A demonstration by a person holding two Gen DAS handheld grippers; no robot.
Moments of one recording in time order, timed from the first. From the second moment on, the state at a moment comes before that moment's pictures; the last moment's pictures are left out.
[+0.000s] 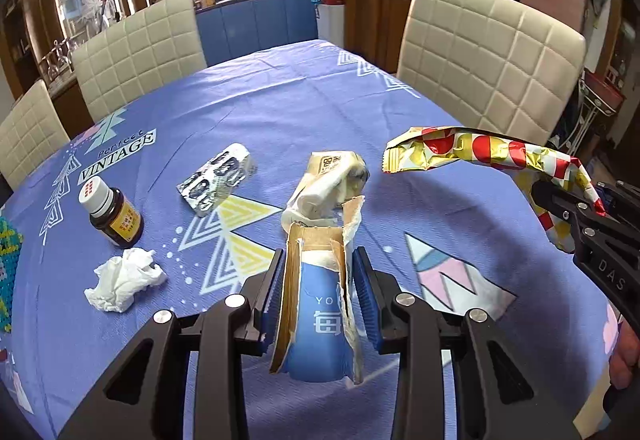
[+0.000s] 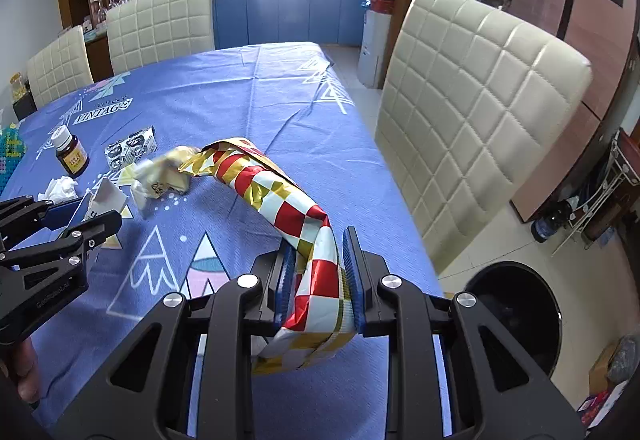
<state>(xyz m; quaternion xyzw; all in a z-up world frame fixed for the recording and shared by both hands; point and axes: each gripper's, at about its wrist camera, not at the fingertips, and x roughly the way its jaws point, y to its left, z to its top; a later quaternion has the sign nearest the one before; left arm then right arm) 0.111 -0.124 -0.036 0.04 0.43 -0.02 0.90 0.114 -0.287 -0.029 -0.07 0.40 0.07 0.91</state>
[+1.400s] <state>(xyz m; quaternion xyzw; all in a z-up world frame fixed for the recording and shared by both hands) 0.093 -0.322 0.019 0.10 0.35 -0.16 0.92 0.034 -0.480 0.024 -0.01 0.34 -0.08 0.94</state>
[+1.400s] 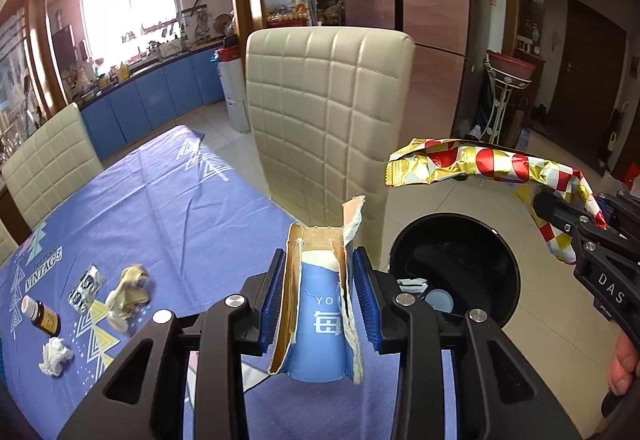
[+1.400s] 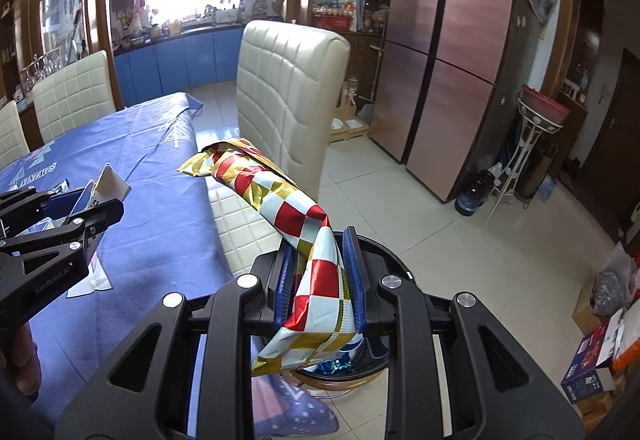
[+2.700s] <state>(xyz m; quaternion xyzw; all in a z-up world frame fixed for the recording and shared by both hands) 0.112 -0.382 0.009 0.12 0.35 -0.23 0.90 0.026 -0.543 0.051 0.04 0.28 -0.14 0.95</state>
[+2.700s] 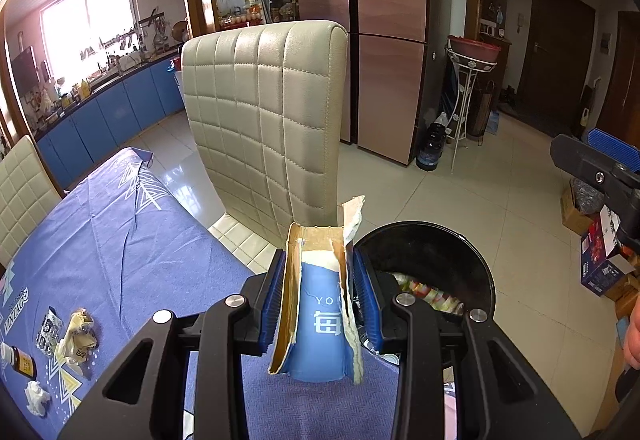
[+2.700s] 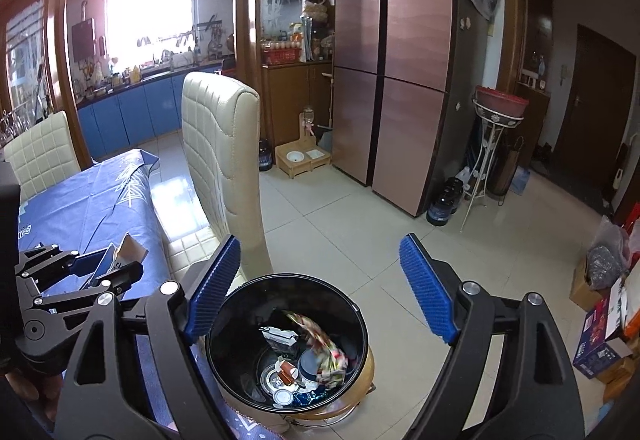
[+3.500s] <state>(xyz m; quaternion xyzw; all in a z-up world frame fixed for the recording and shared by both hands) 0.113 -0.419 0.011 0.13 0.35 -0.27 0.89 0.021 -0.562 0.039 0.05 0.30 -0.18 0.94</state>
